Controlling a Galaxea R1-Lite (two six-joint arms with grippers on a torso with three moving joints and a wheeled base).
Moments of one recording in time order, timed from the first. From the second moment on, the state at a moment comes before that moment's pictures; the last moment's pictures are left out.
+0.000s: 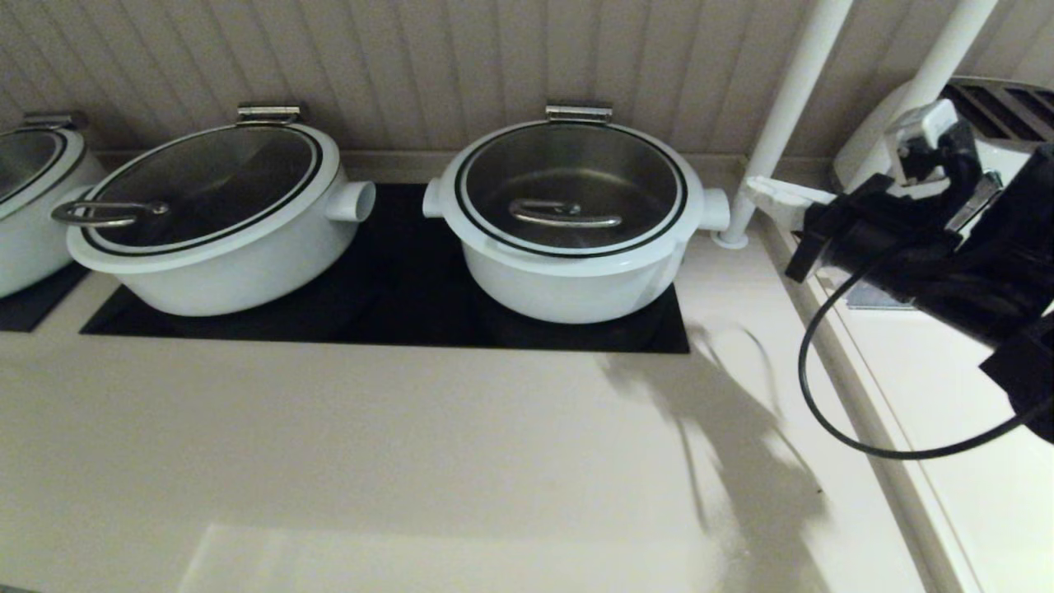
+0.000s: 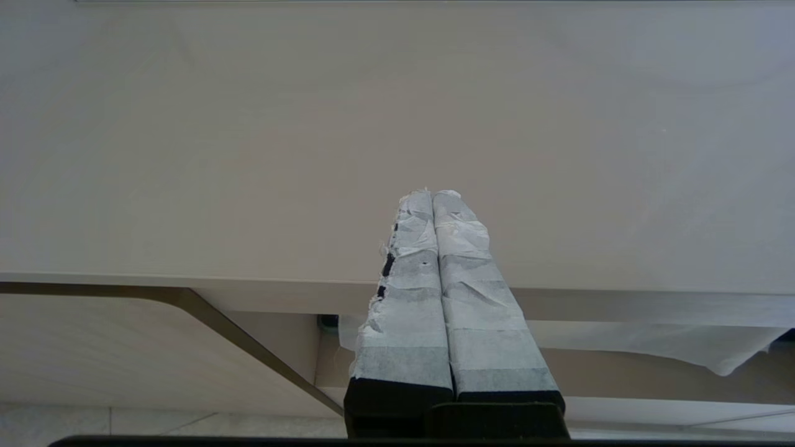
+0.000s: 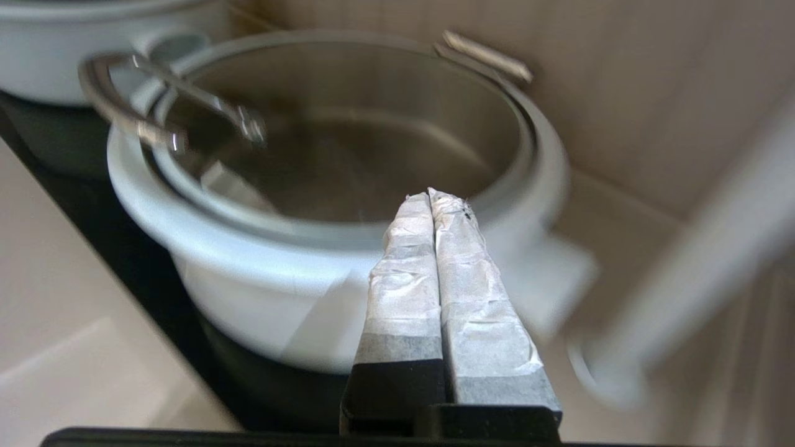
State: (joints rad) left arm -0.01 0.00 0.00 0.00 0.00 0.00; right arm 0.21 1.67 -0.82 -1.11 0.42 -0.19
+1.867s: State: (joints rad) left arm -0.01 0.00 0.00 0.00 0.00 0.00; right arm 0.01 0.05 -0.01 -0.03 0.00 -0.02
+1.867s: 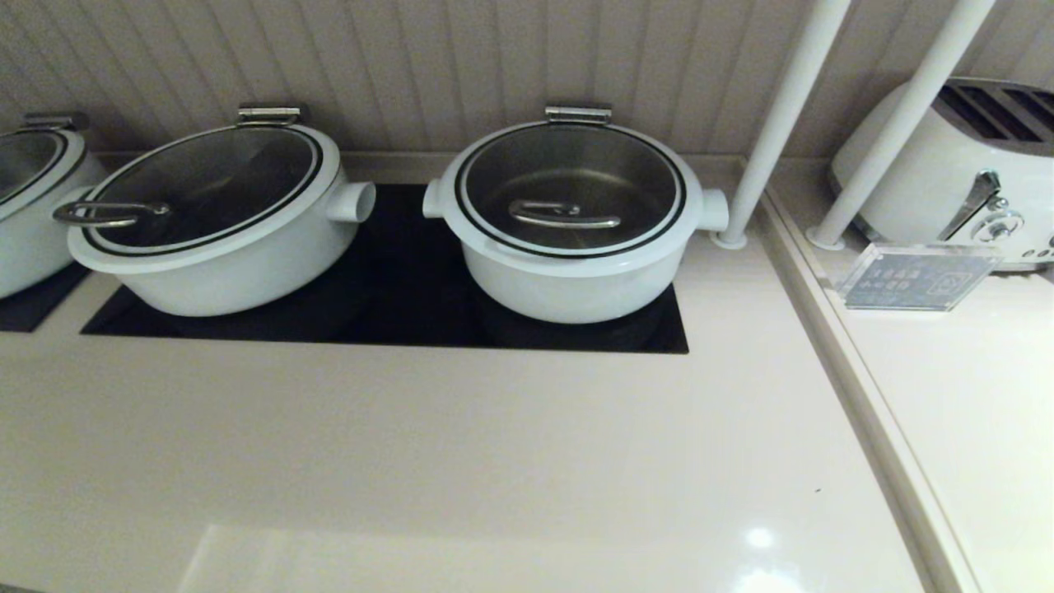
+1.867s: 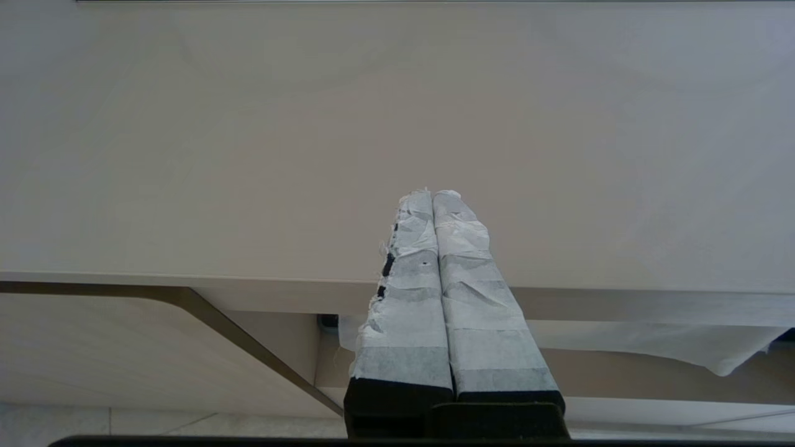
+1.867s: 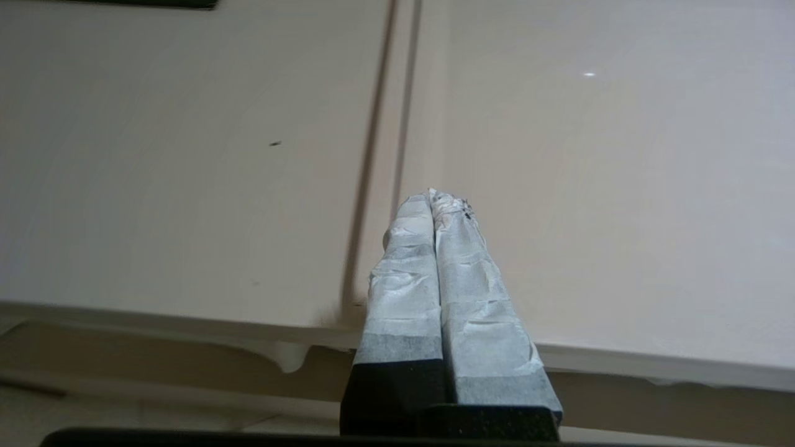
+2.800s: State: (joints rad) left arm -0.01 0.00 0.00 0.00 0.00 0.00; right arm 0.01 0.00 0.00 0.01 0.00 0.00
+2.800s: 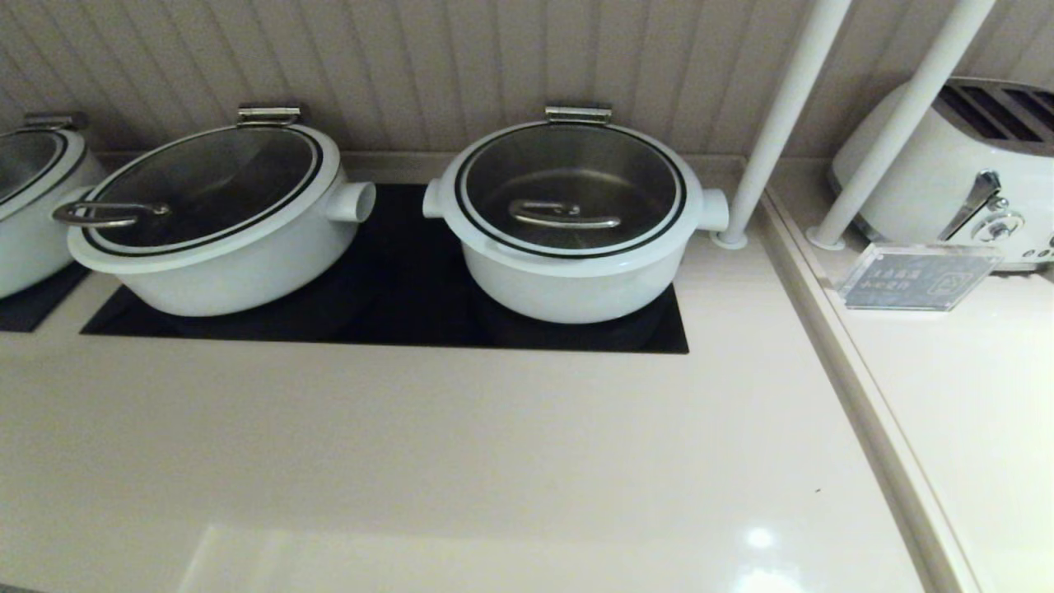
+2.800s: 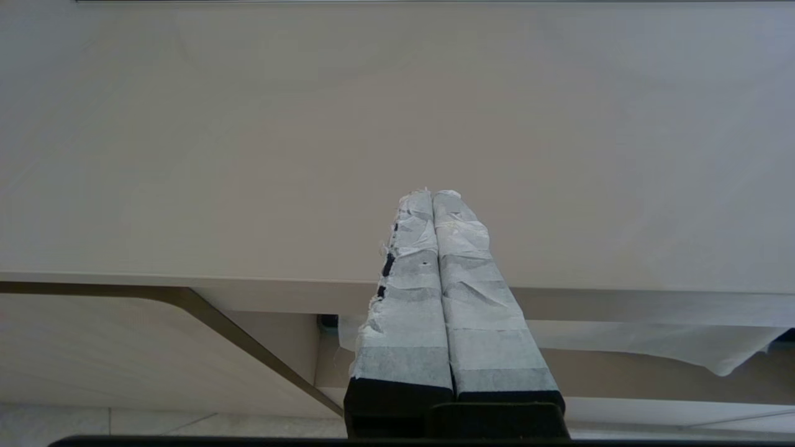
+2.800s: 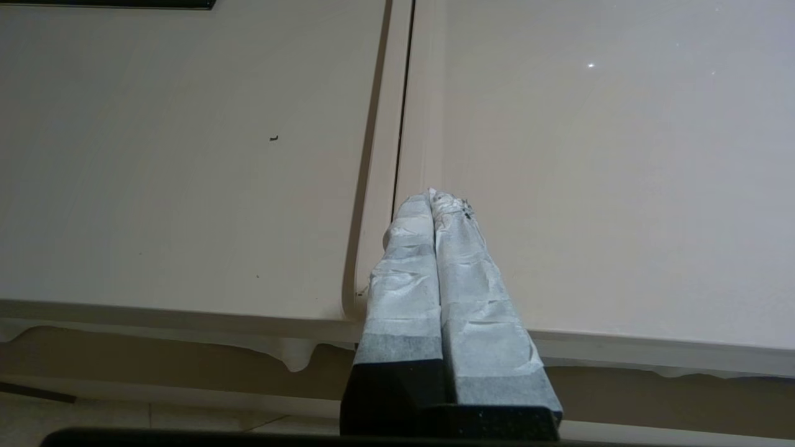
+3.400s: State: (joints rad) left arm -0.01 0.00 0.00 0.00 0.00 0.00; right arm 0.01 0.00 0.00 0.01 -0.01 0.02
